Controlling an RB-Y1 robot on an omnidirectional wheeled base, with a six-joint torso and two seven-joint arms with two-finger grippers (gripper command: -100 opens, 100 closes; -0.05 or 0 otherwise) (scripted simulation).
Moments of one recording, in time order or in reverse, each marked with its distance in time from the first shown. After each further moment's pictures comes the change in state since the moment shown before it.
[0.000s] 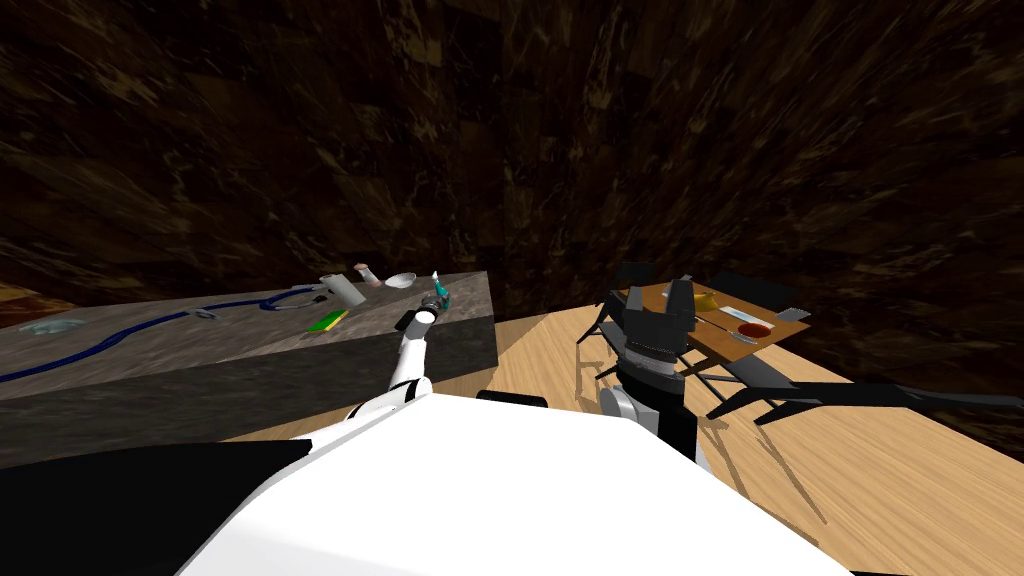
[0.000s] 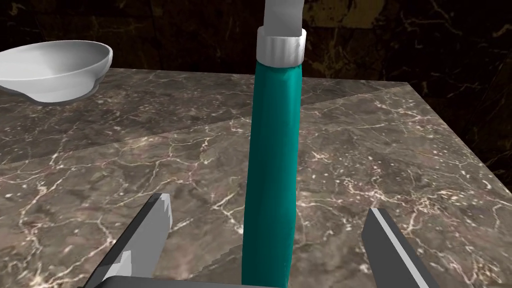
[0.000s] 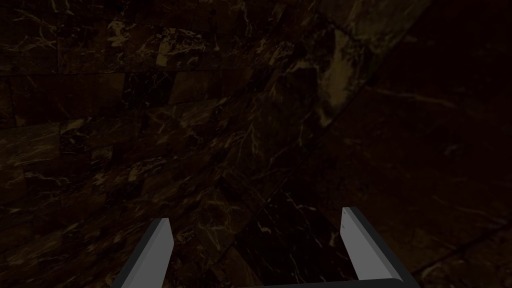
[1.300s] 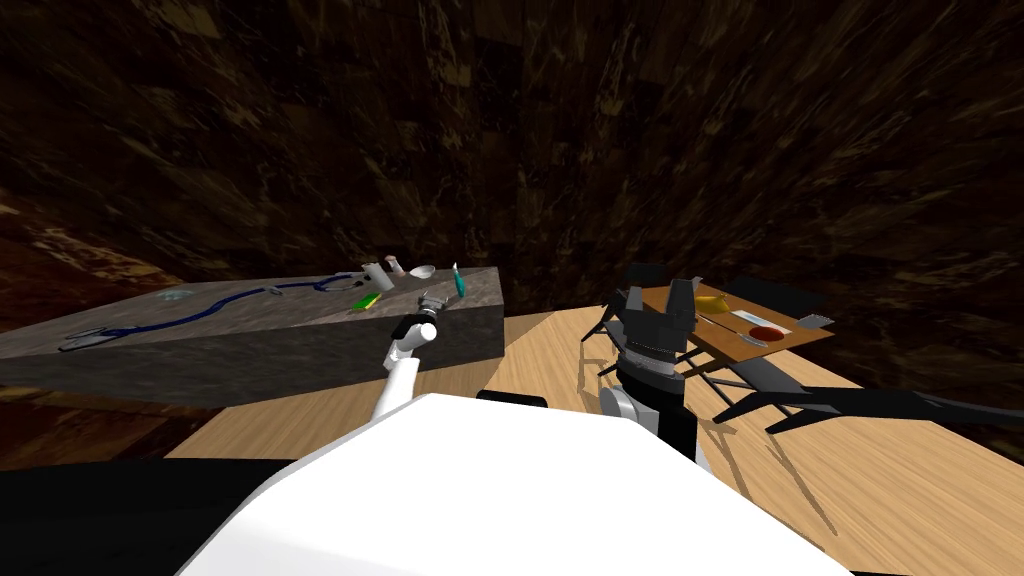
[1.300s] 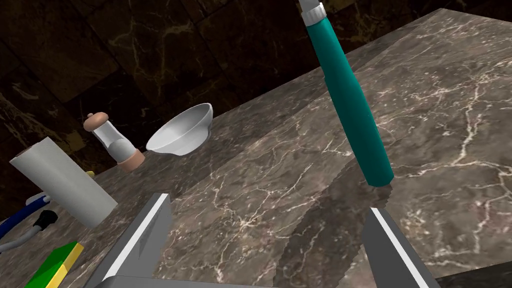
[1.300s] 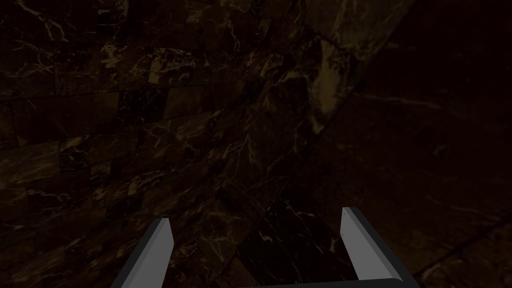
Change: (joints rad) left arm 0.252 -0.001 -0.206 -0.331 -0.305 -0.051 -0.056; right arm 0.000 0.000 0.000 0.000 0.000 0.000 0.000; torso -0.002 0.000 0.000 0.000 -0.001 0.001
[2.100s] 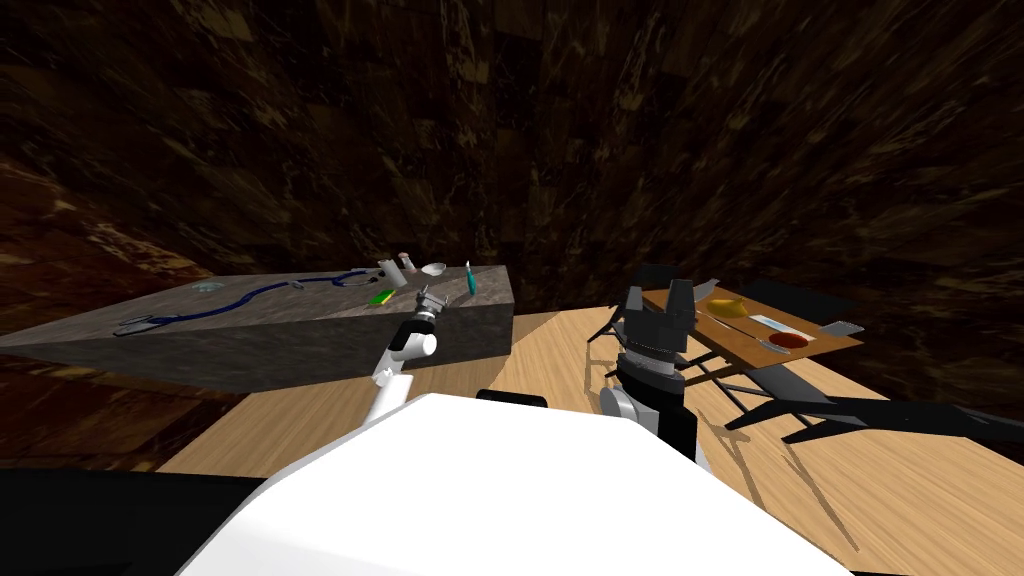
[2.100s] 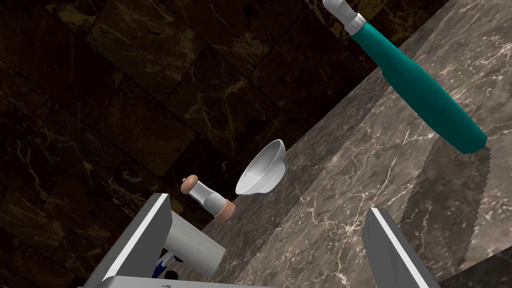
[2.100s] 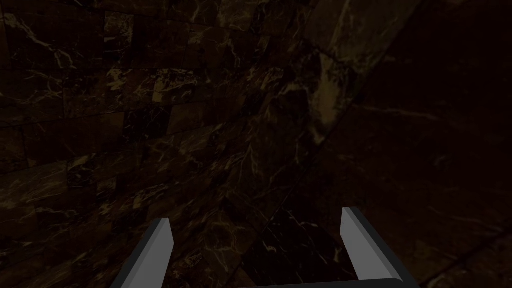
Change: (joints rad) left arm 0.178 0.017 -0.137 -0.235 -0.190 -0.119 -0.099; right arm 0.000 0.000 0.000 0.000 0.000 0.000 0.000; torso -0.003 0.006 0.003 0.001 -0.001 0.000
